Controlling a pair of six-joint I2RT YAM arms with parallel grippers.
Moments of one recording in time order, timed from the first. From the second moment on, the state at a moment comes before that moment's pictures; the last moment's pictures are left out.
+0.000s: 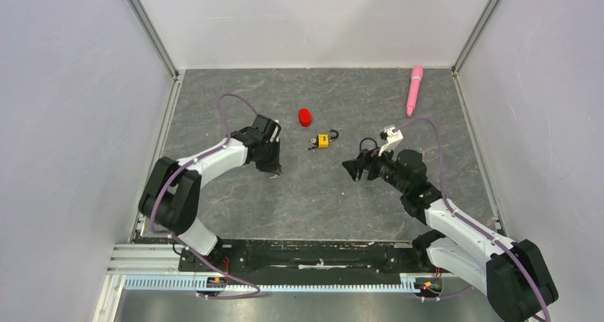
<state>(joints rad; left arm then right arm) -0.47 1.63 0.99 -0.50 0.05 -0.44 0.45 0.95 0.36 0.32 -0.19 0.32</state>
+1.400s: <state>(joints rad) -0.75 1.43 0.86 -0.57 -0.10 -0.52 0.55 1.01 0.28 0.53 -0.41 0.34</state>
